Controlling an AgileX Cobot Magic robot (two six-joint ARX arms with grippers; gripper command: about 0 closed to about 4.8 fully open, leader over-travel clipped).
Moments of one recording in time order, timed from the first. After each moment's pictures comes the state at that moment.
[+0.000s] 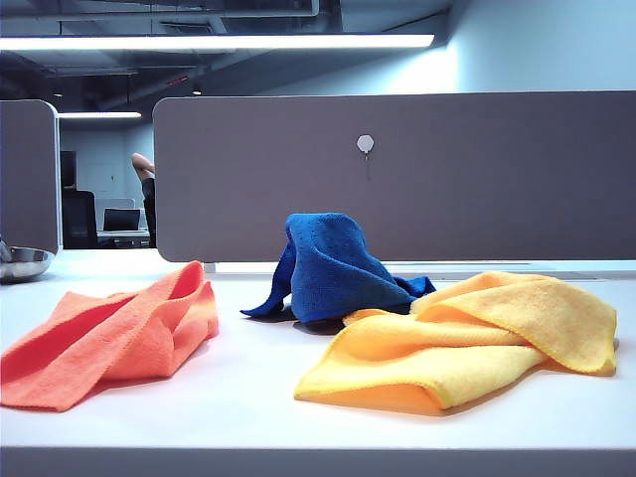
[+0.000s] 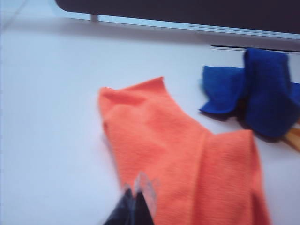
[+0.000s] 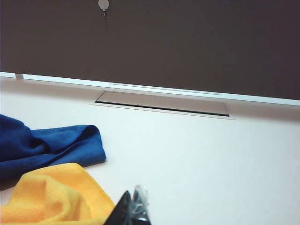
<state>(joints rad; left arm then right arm) -0.35 0.00 0.01 -0.17 -0.09 -0.13 0.16 0.00 0.01 0.06 0.06 -0.06</state>
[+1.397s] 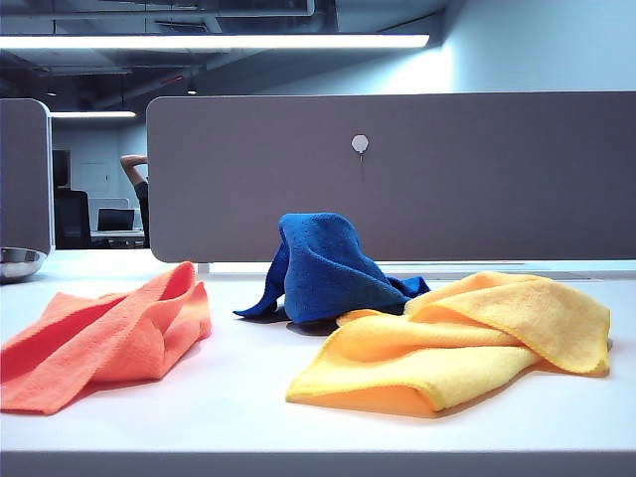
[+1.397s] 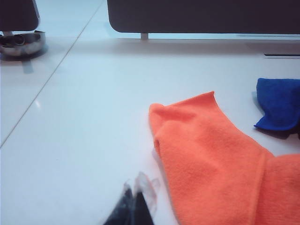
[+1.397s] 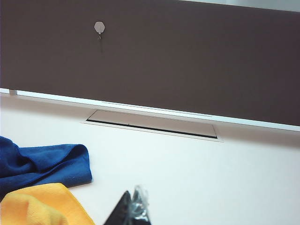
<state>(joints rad) -0.35 0.00 0.01 -0.13 -0.27 -0.04 -0.02 0.00 0.01 0.14 -0.13 -0.07</state>
